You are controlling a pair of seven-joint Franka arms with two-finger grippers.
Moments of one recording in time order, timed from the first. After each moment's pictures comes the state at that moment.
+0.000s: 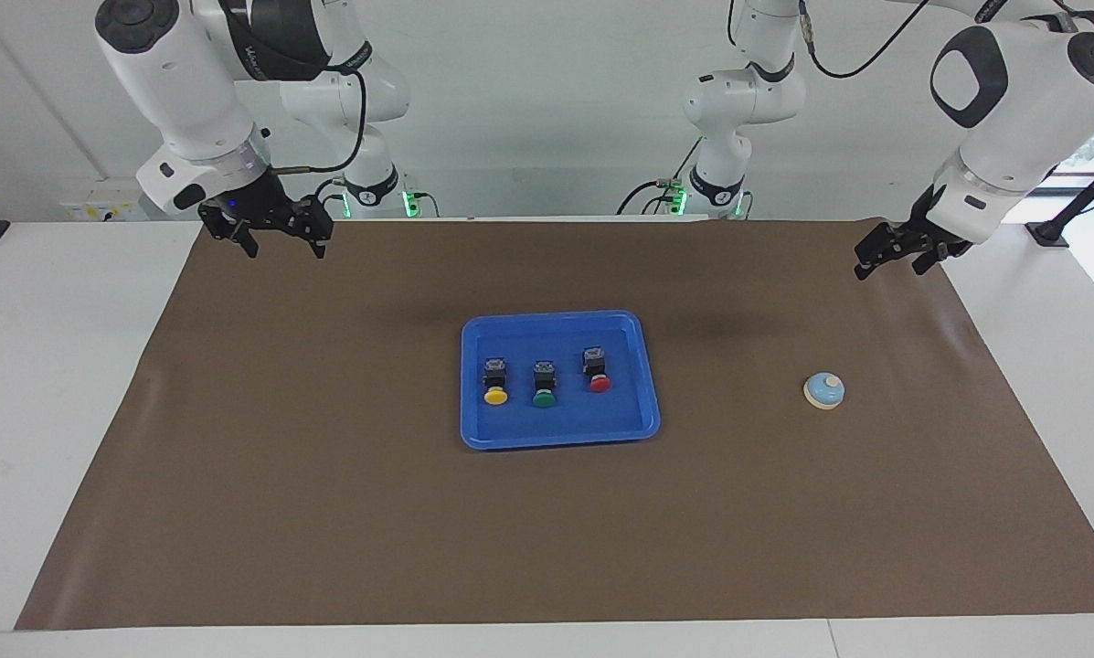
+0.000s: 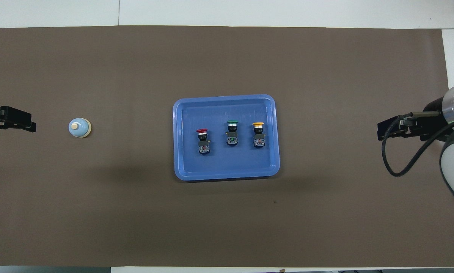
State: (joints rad) left arm 0.03 -0.01 0.02 -1.70 -0.03 1.59 0.02; right arm 0.04 -0.07 0.00 -1.74 0.01 1.57 0.08
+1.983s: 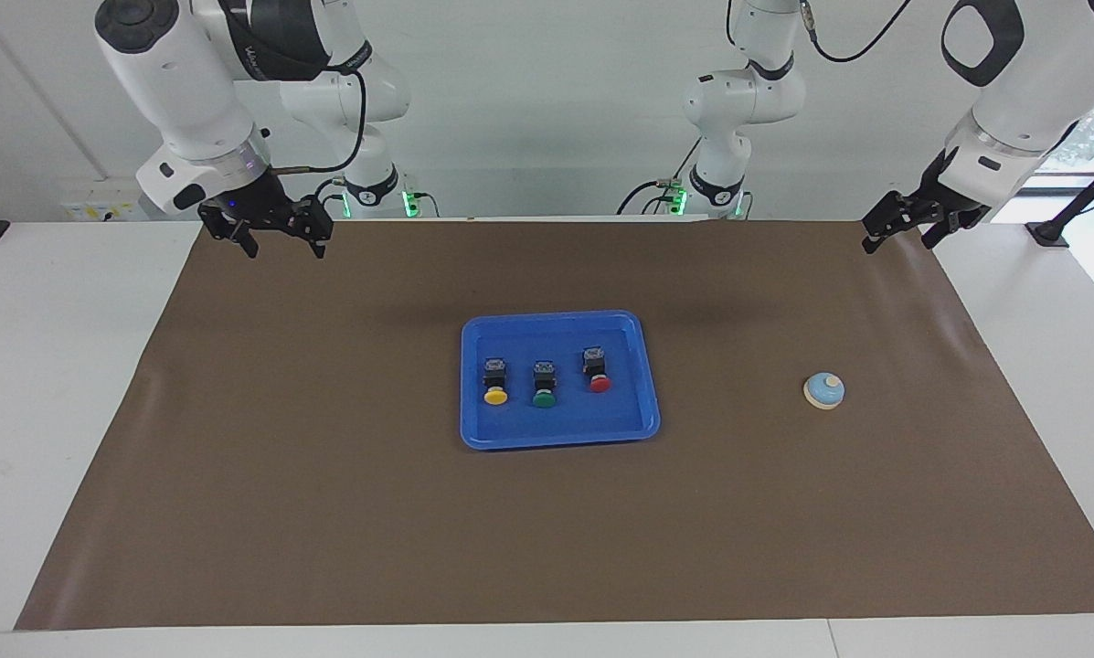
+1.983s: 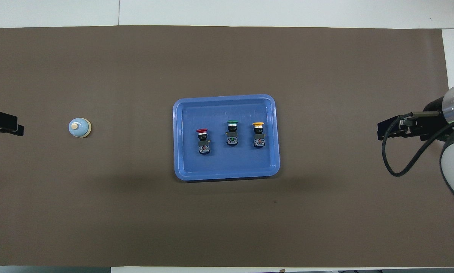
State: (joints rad) left arm 0.03 -0.04 0.02 -1.66 -0.02 1.54 0.02; right arm 0.04 -0.07 0.00 -1.74 0.01 1.57 0.08
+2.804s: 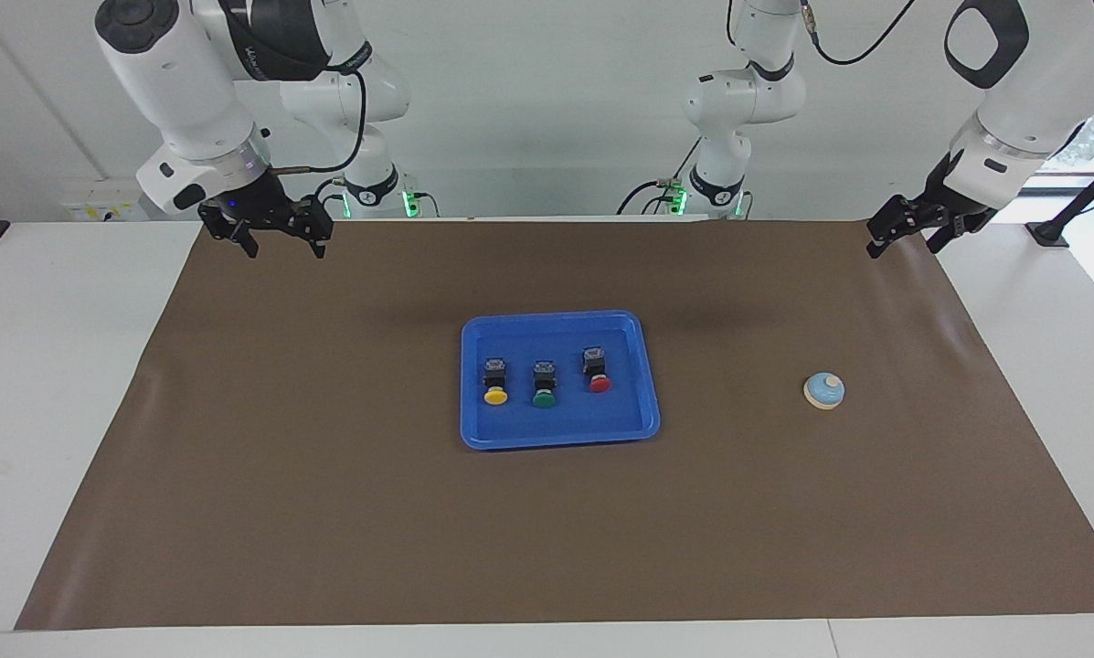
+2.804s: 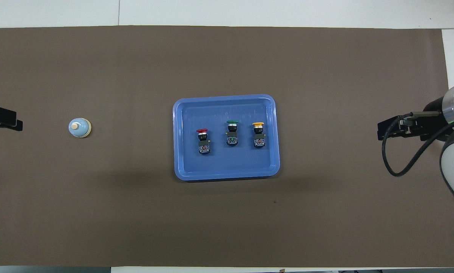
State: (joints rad) left arm 0.03 -0.02 0.02 -1.64 -0.02 1.55 0.02; right arm 0.04 -0.07 0.00 -1.74 0.01 1.57 0.08
